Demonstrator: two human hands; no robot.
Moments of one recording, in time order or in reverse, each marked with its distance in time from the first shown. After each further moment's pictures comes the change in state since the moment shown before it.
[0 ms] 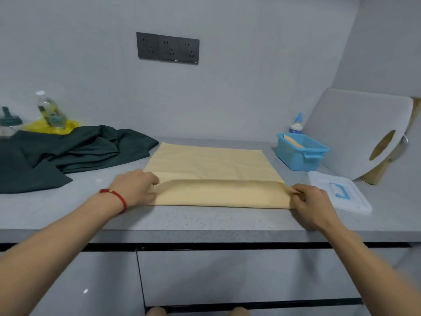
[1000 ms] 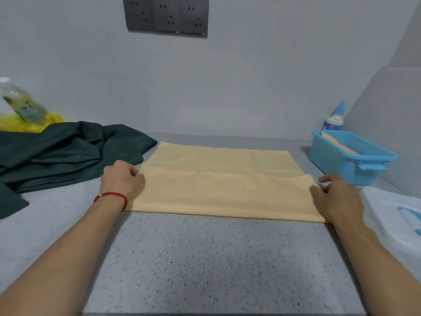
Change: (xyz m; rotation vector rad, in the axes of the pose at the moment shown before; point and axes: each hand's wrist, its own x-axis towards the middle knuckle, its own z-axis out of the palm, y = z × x) left_hand 0.157 -0.043 0.066 -0.648 0.363 -0.568; right_hand 0.148 0.008 0.079 -0.052 0.155 0.350
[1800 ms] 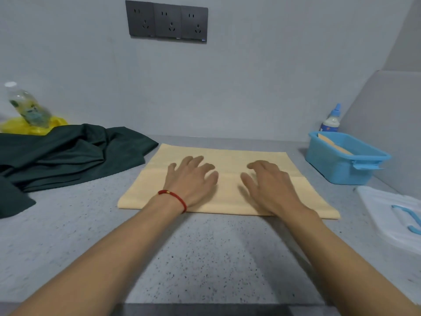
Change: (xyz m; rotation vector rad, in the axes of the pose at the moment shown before) left_hand -0.071 0.104 0.033 0.238 -0.305 0.599; right_hand -0.054 -0.109 0.021 -0.060 -0.203 -0.581
